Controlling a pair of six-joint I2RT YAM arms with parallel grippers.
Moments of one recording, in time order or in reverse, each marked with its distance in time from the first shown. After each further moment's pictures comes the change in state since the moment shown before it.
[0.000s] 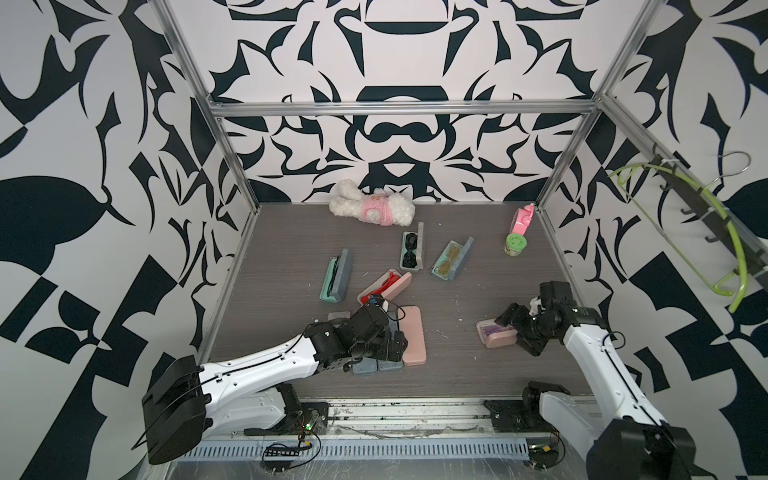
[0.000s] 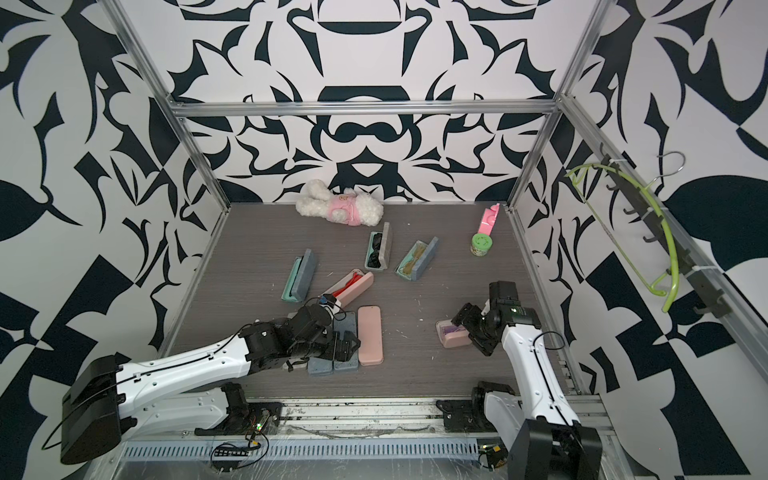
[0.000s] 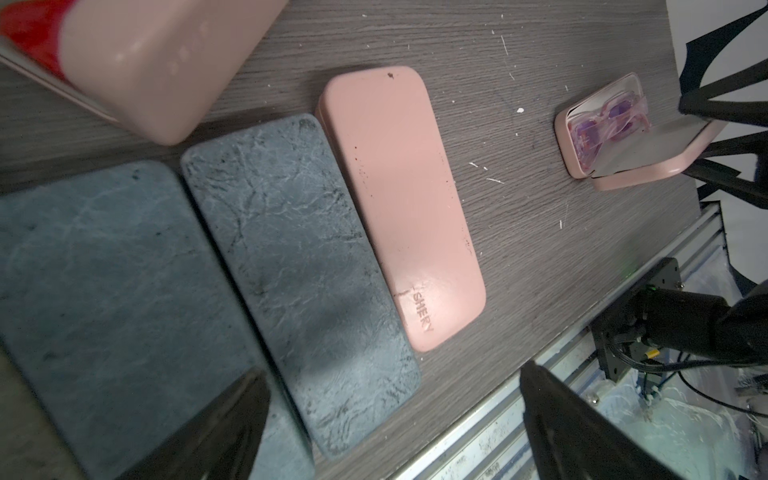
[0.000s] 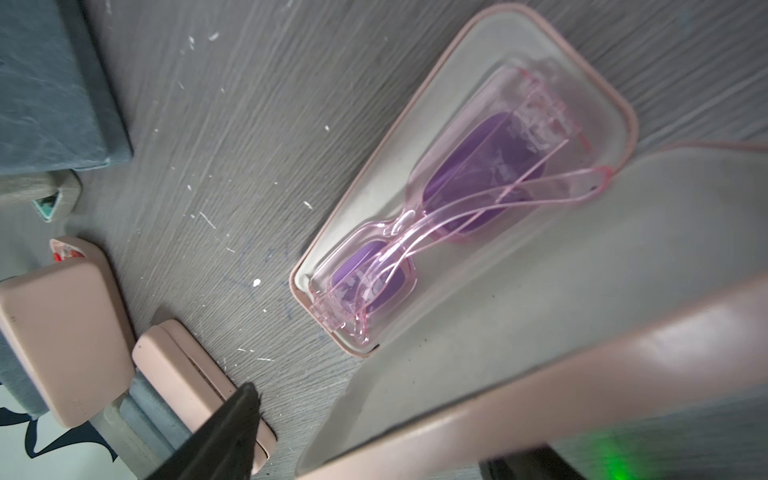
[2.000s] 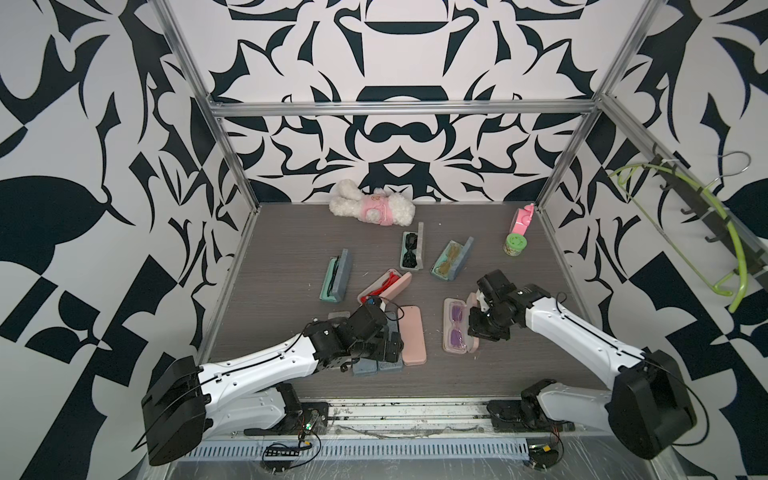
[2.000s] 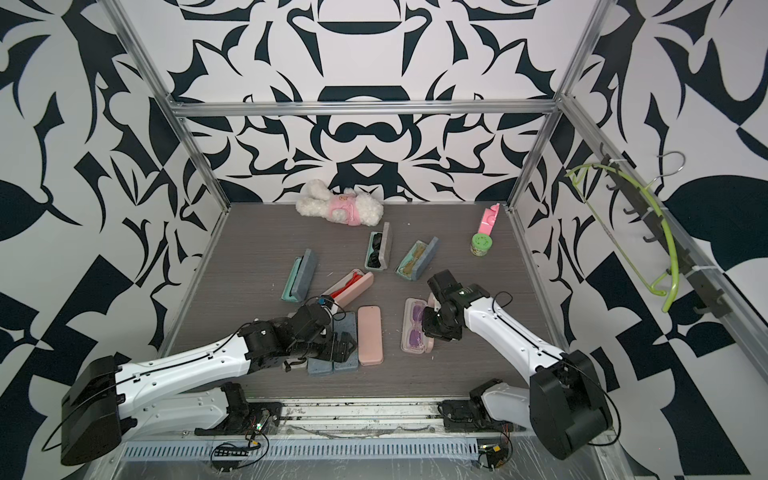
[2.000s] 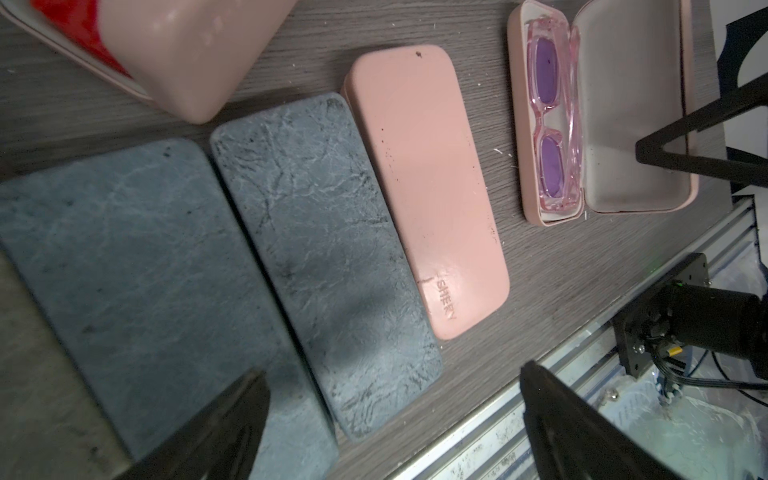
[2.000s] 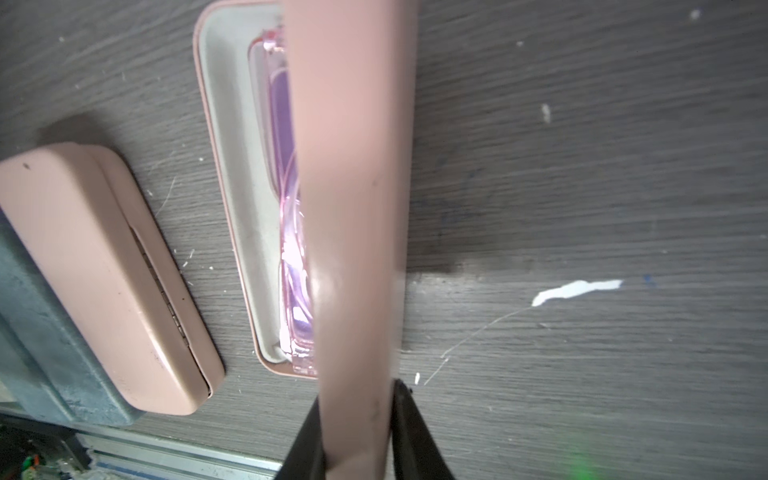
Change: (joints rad) left arm 0.015 0.000 0.004 -0.058 0.005 0.011; right arm 0.584 0.267 0.152 0.029 0.145 -0.037
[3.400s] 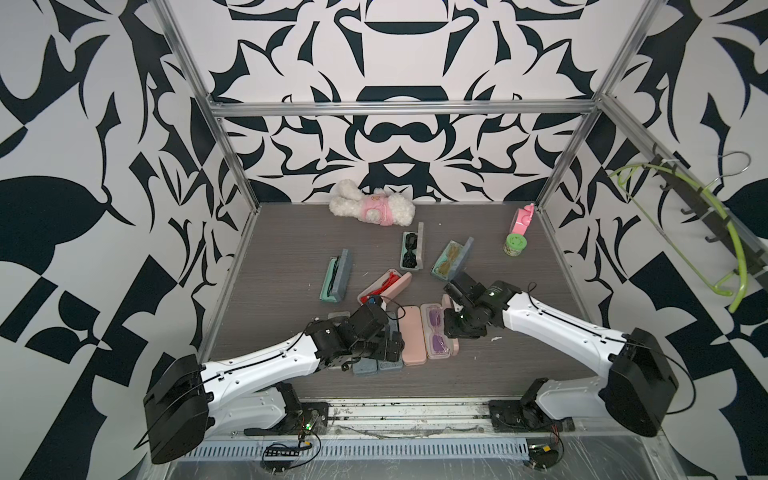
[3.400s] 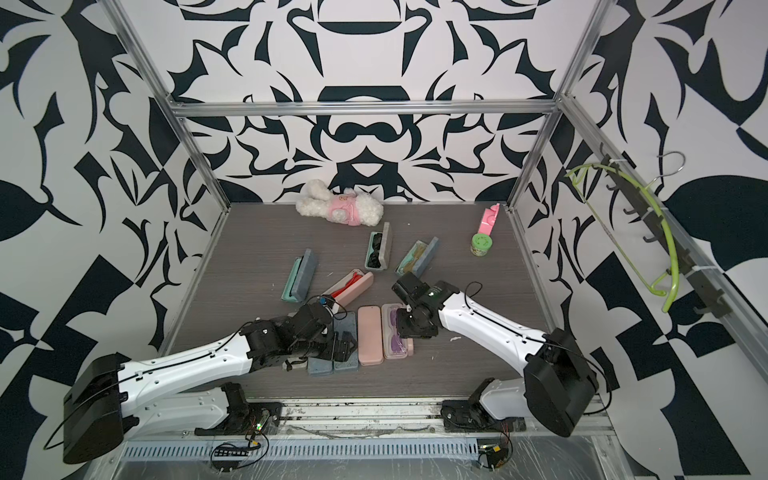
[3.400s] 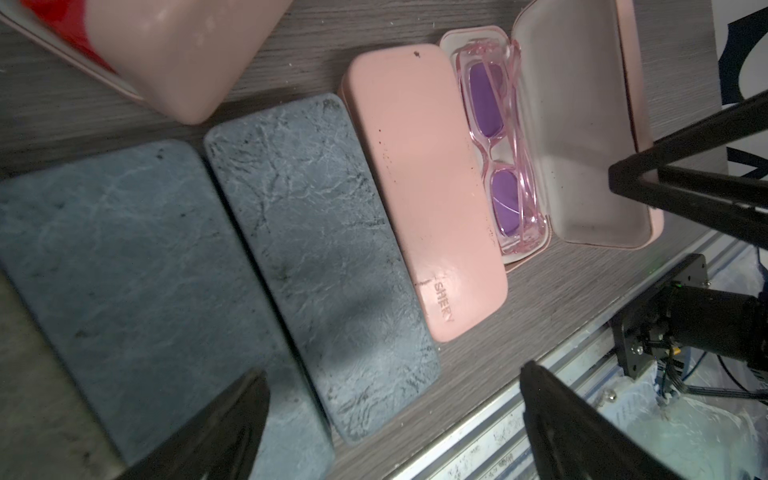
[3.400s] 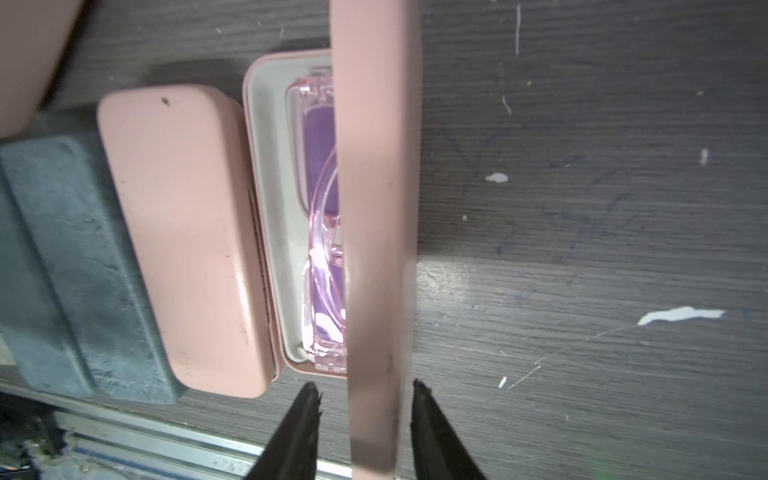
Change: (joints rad) left arm 0.002 0.017 0.011 0.000 0.007 -0.003; right arm 0.272 0.085 0.135 0.005 0.100 0.112
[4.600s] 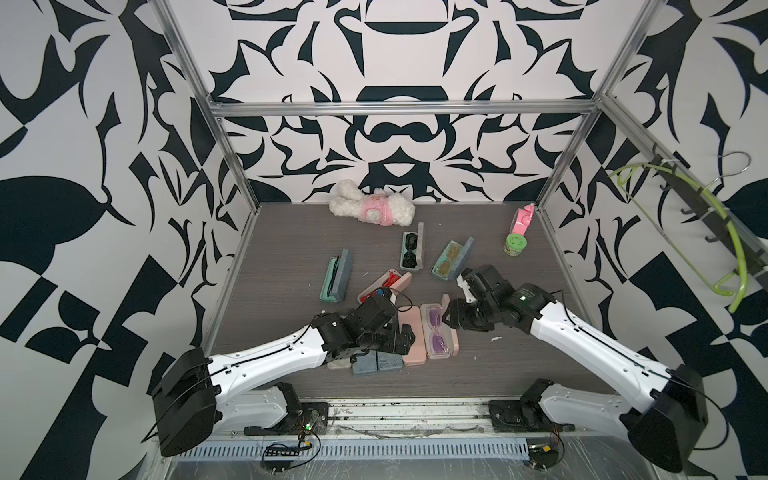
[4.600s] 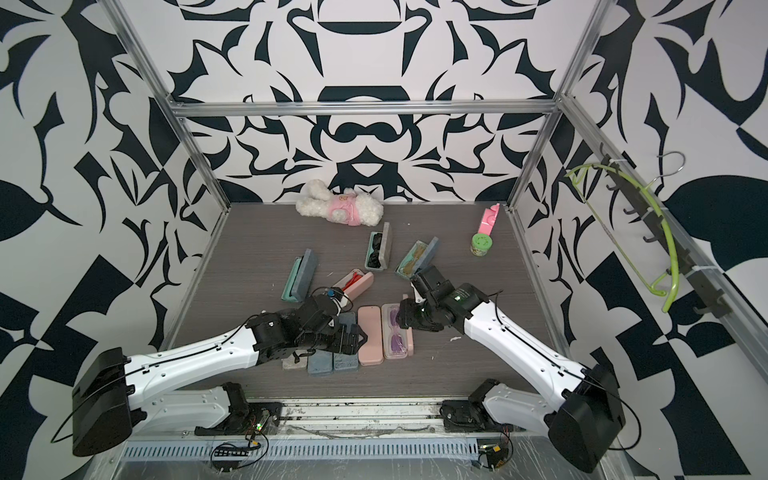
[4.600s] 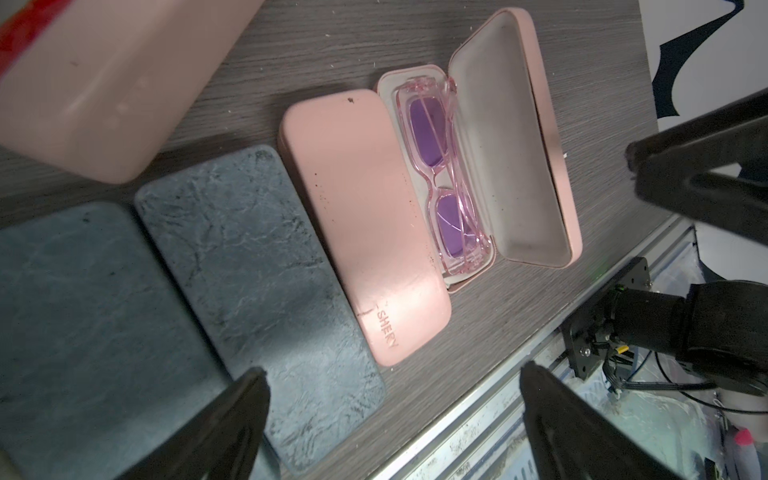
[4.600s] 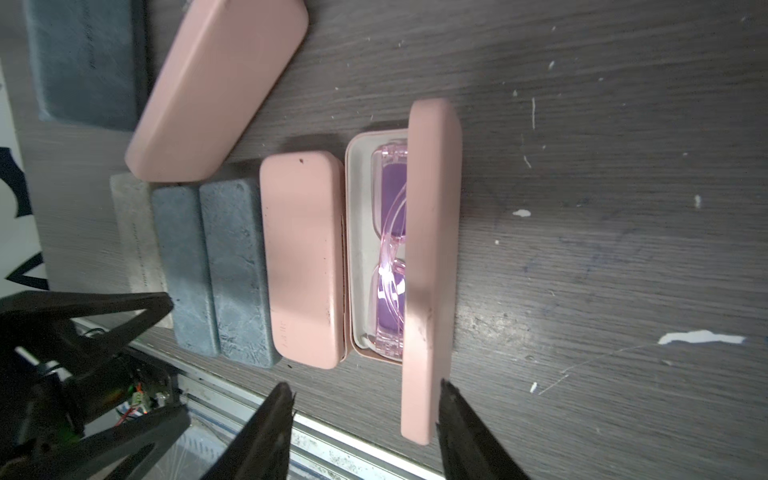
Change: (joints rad) left arm 0.000 0.068 0.092 0.031 0.042 0.010; right arm -0.109 -0.196 -0.004 0.044 -0.126 -0.031
